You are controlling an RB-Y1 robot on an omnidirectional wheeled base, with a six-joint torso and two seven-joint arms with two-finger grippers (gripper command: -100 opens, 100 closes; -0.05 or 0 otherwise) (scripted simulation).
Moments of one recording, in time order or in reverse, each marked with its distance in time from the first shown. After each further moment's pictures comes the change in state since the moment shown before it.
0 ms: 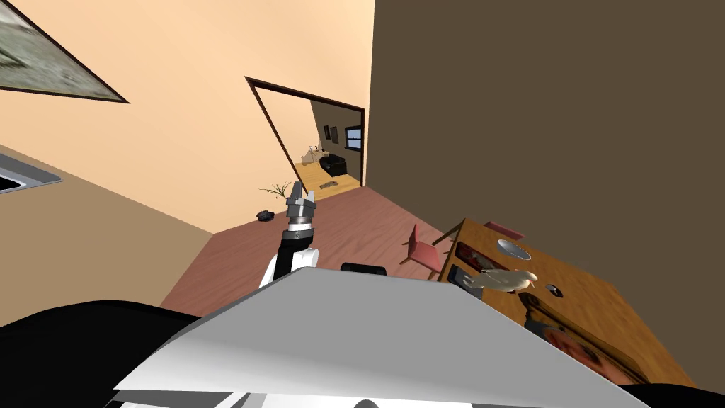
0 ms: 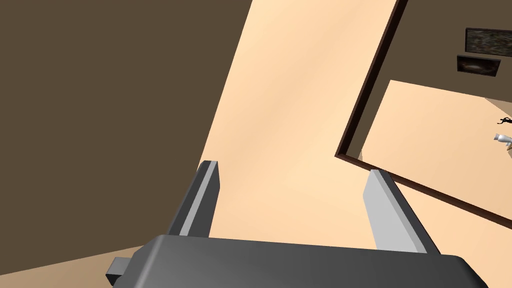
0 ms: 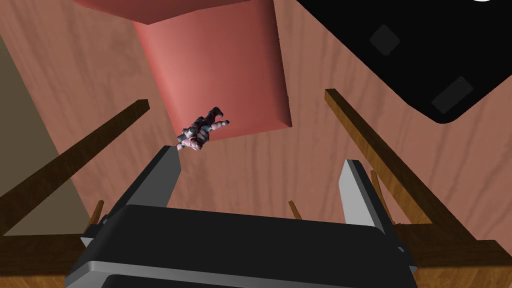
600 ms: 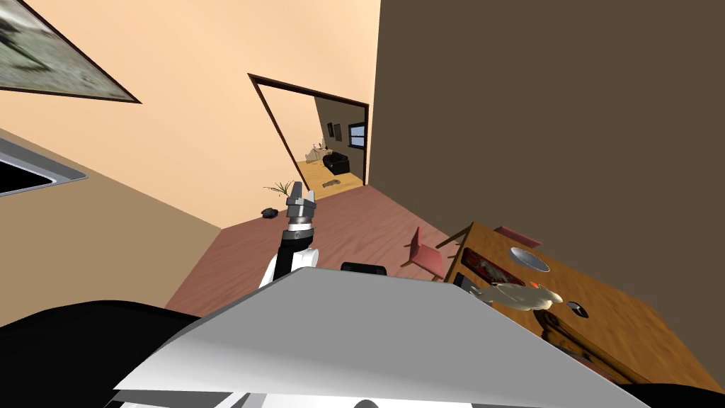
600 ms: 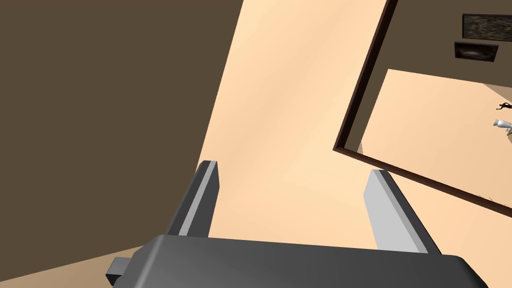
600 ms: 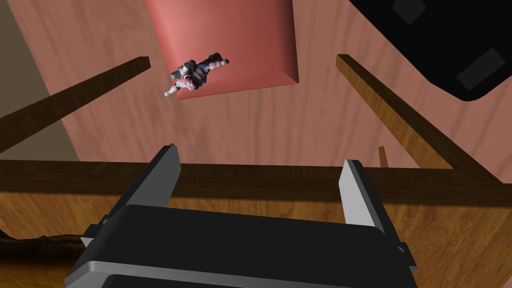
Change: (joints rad) left arm 0.000 0.000 0.000 0.000 0.000 0.000 0.000; right arm -0.044 -0.027 -0.007 0.033 -0.014 0.023 -0.021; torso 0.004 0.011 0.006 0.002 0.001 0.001
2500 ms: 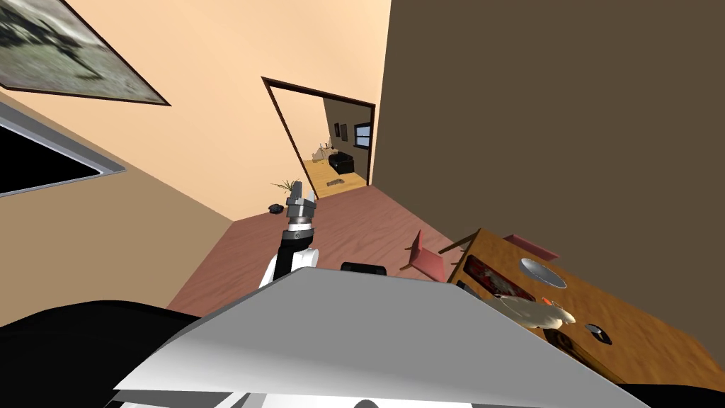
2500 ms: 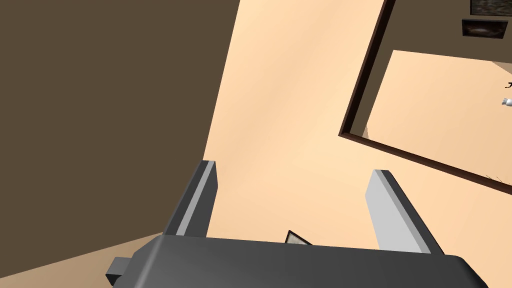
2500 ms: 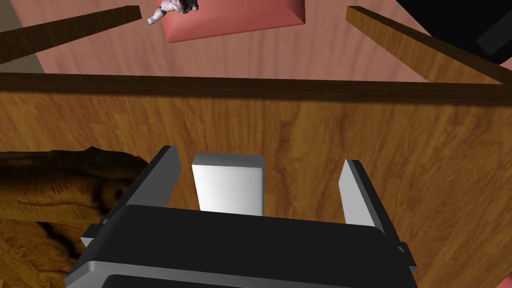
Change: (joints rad) left arm 0.000 0.000 0.000 0.000 0.000 0.000 0.000; right arm -0.088 0.003 0.023 0.061 -0.015 0.015 -0.056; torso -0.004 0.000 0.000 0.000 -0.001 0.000
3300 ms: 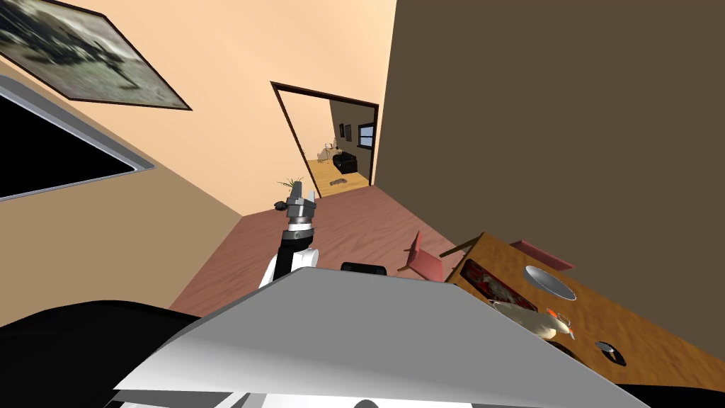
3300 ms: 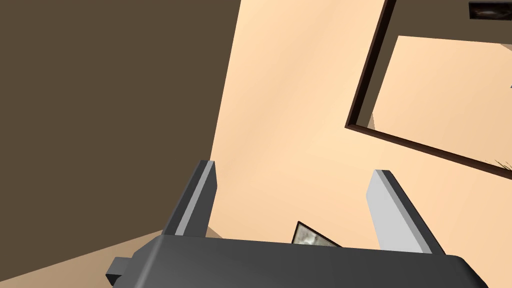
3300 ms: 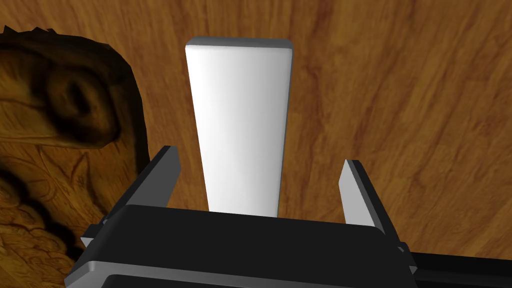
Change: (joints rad) left arm 0.000 0.000 0.000 0.000 0.000 0.000 0.000; right arm -0.060 0.019 0.013 0.039 -0.008 0.019 -0.027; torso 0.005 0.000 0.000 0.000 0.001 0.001
